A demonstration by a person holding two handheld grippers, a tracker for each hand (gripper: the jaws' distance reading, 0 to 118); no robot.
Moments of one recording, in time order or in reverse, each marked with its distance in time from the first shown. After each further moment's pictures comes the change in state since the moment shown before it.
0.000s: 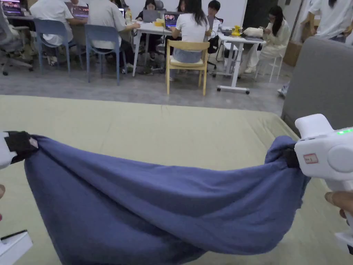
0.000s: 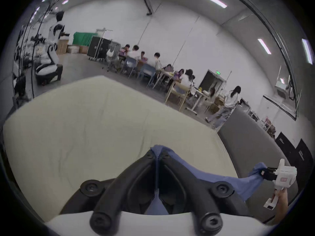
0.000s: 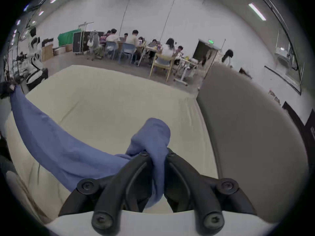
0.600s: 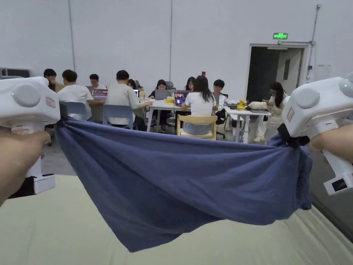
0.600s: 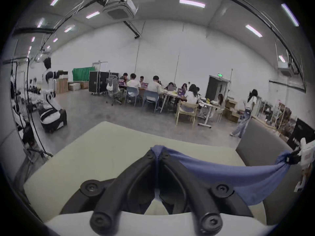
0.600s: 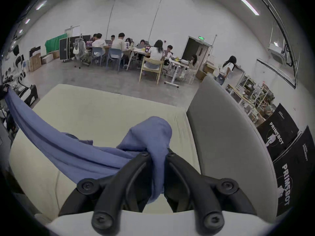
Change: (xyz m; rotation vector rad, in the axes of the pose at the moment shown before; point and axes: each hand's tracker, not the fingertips) left arm 0.064 0.220 -0.096 0.135 0.146 -0.219; right arm 0.043 0.243 -0.034 -0.068 -0.058 -0.089
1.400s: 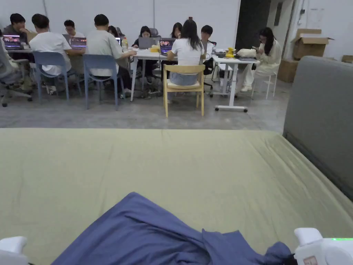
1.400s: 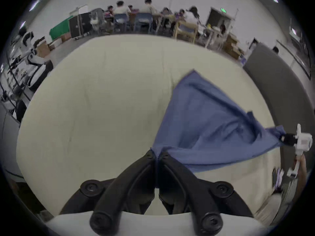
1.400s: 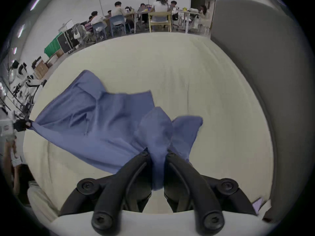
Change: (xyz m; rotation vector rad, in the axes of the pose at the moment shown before) left arm -0.084 -0.397 0.032 -0.746 -0.115 -0.126; right arm -0.039 -0.426 -0.092 -0.349 0.269 -0.214
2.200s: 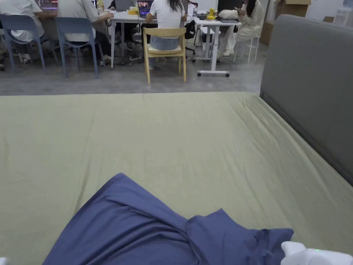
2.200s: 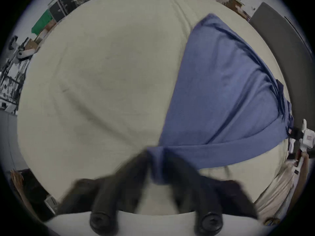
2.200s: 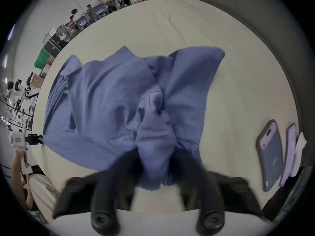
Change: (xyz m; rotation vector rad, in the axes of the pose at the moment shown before) left arm -0.017 -0.096 -0.010 -0.252 0.098 -0.009; right arm 0.011 -0.137 0.008 -0.203 0.026 -0.168
